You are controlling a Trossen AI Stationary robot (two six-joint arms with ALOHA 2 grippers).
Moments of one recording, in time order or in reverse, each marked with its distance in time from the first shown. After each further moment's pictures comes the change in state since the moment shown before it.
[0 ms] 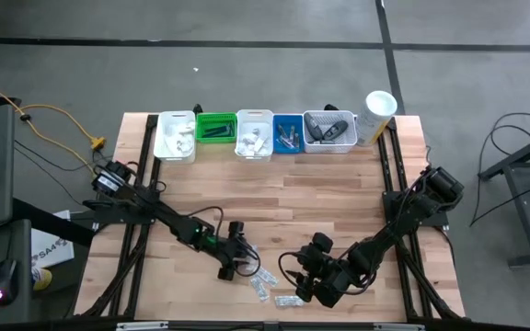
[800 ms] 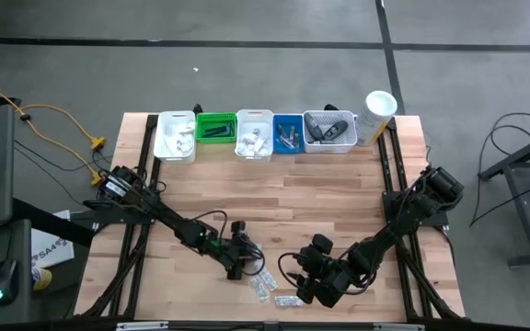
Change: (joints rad) left arm 0.000 0.108 0.003 0.045 -0.104 -0.105; right arm 0.000 0.000 0.000 0.001 -0.045 0.006
